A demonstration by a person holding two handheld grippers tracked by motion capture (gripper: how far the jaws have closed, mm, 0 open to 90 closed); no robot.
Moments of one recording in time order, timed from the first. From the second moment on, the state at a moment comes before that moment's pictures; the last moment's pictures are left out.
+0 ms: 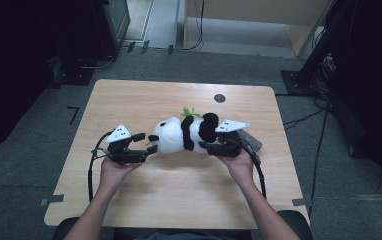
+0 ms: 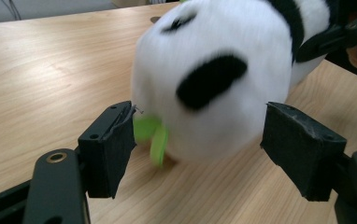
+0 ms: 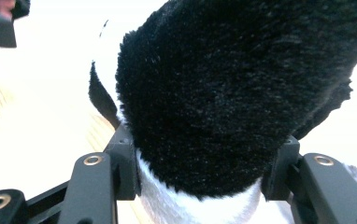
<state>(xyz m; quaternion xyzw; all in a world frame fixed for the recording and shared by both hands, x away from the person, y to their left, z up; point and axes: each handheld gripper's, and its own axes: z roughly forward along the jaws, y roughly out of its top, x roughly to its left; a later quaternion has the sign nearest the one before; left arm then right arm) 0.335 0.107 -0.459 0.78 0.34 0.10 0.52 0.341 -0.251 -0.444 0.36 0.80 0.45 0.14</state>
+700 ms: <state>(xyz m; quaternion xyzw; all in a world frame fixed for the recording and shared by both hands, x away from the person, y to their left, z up) 0.331 0.078 -0.471 0.80 0.31 0.12 0.50 0.330 -0.246 -0.432 0.36 0.79 0.48 0.09</state>
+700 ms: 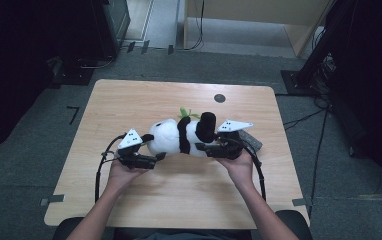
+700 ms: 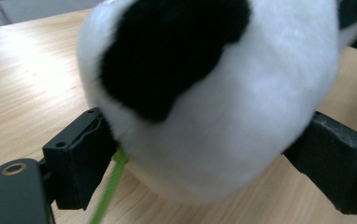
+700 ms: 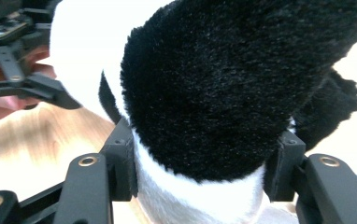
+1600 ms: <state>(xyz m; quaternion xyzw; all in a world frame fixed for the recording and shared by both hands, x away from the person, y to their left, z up) 0.336 0.119 -0.441 0.75 0.38 0.00 0.54 0.317 -0.258 -0.444 0.28 0.81 0.50 0.13</state>
